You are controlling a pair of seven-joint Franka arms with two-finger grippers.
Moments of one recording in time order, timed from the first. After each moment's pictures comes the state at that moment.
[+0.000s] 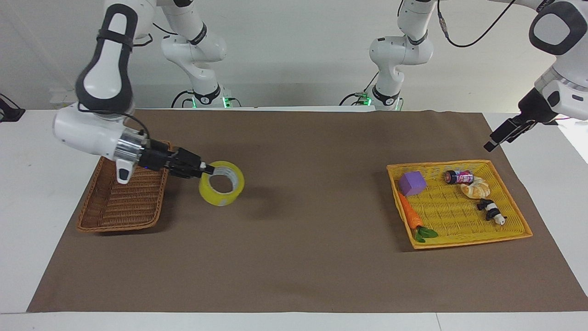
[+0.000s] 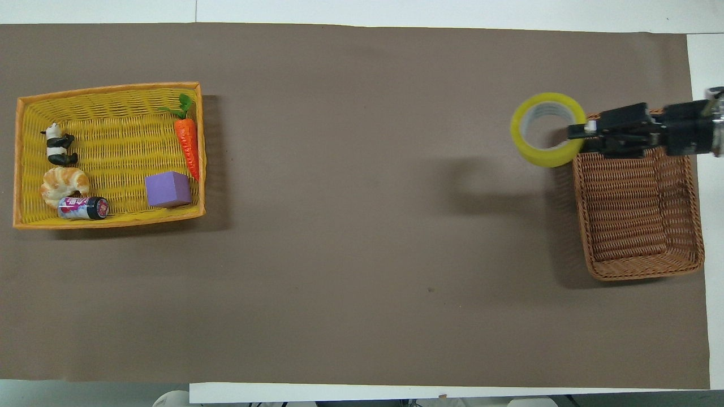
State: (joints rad) left arm -0.04 0.04 0.24 -1.59 -0.17 1.63 -0.13; right arm -0.28 0.22 -0.14 -1.75 0.91 1.47 -0.37
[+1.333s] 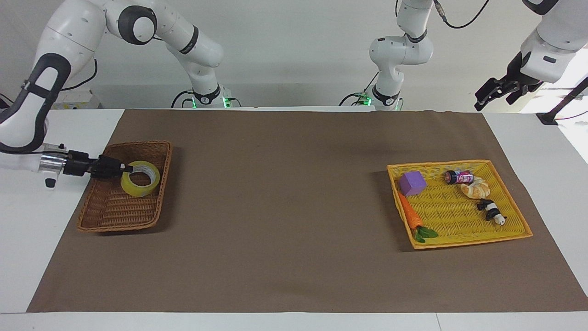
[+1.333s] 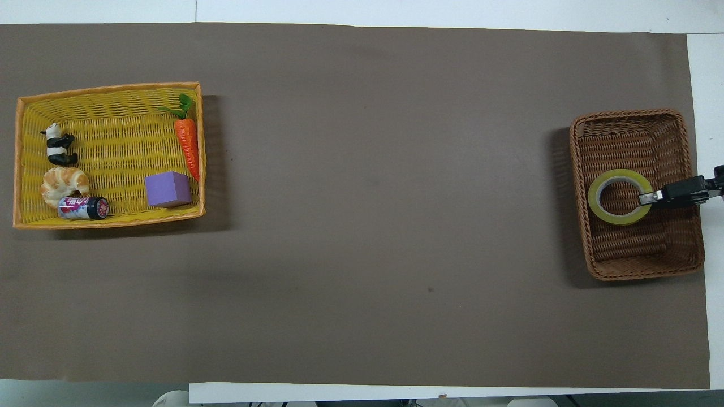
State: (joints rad) left arm -0.12 -0.05 0.12 -1.47 0.05 1.31 -0.07; right arm -0.51 0.53 -0.13 -1.61 0.60 1.38 -0.73
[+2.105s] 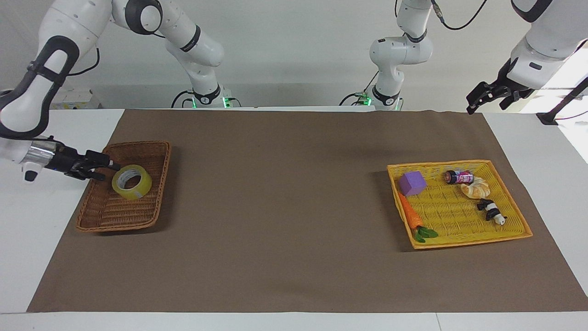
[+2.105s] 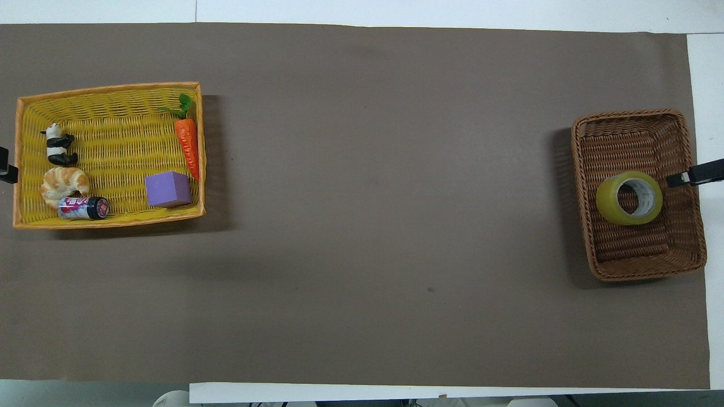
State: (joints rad) left arm -0.05 -0.01 0.01 -1.50 0.05 1.35 -0.05; right arm -0.39 0.36 -0.12 -1.58 0.34 1.57 -0.74
